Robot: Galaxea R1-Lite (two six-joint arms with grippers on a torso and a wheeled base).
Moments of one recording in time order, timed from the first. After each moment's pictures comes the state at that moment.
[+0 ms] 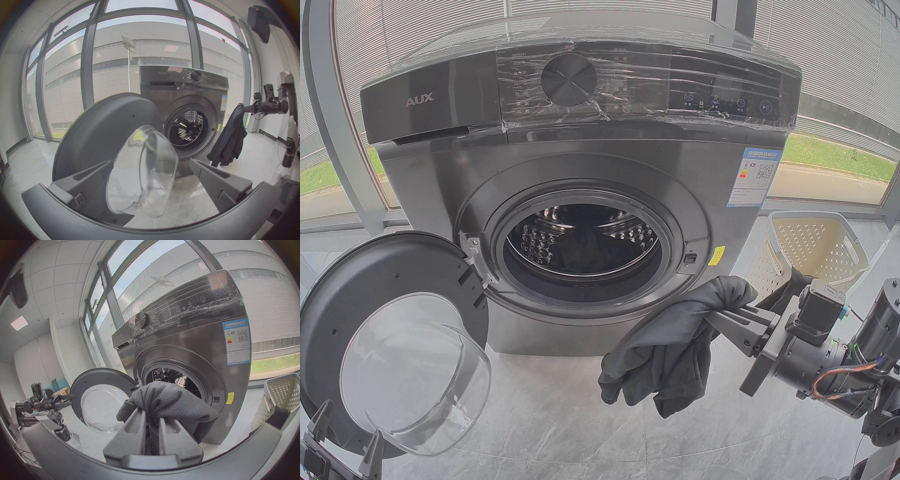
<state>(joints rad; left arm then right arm) 0.00 0.02 -0.02 -0.02 -0.05 0.04 0.82 1.50 -0.33 -1.21 -0.06 0.12</state>
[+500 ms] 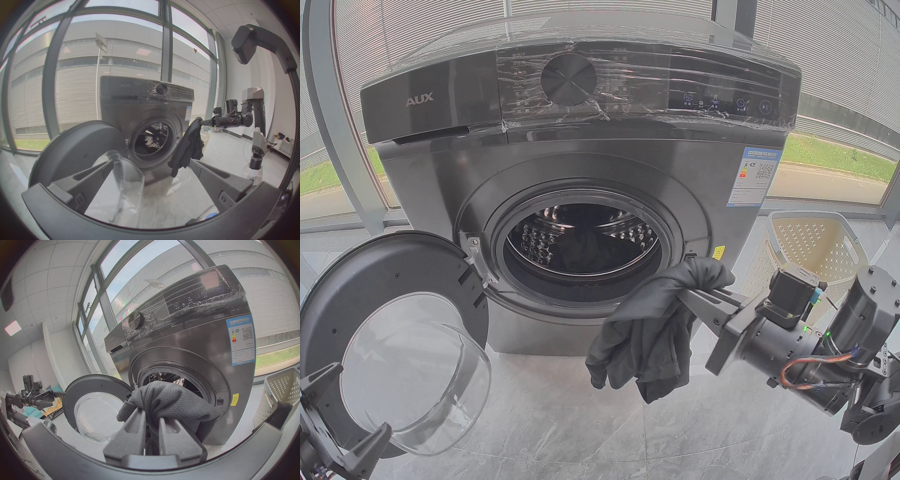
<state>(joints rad) -0.01 0.34 -0.21 -0.14 -0.43 0.07 0.86 1.60 -0.45 -1.21 -0.16 0.16</state>
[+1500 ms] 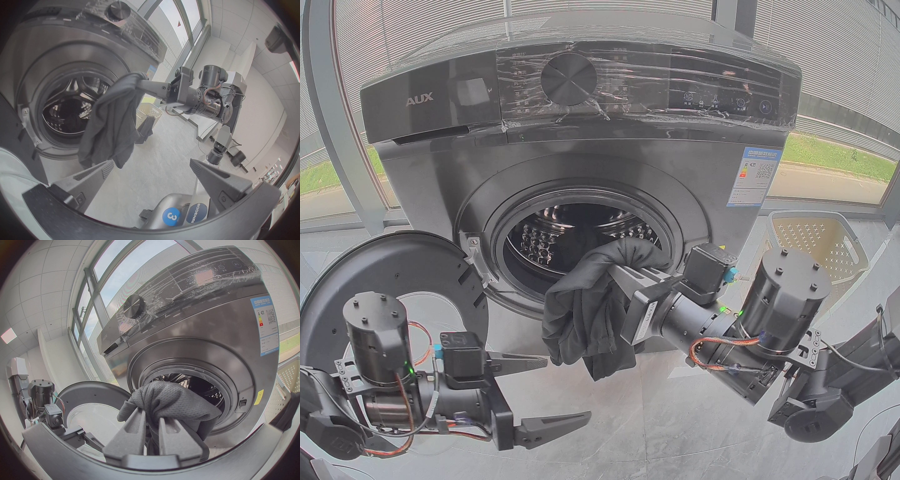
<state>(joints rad) -0.63 1.47 -0.35 -0.77 -0.42 -0.06 0.91 1.85 -0.73 -1.22 -0.24 0.21</state>
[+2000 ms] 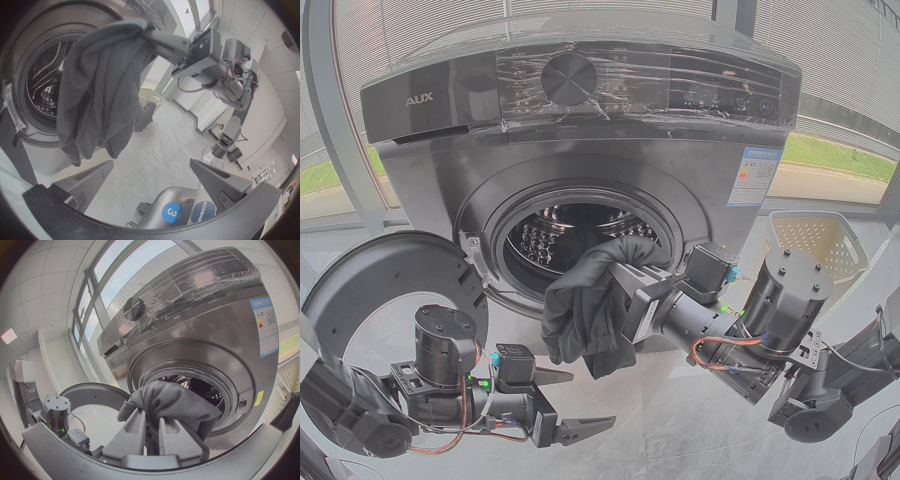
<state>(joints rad) -0.66 1.70 -0.41 -0.82 -0.41 -0.06 0.91 1.85 -0.73 -1.24 -0.24 0.21</state>
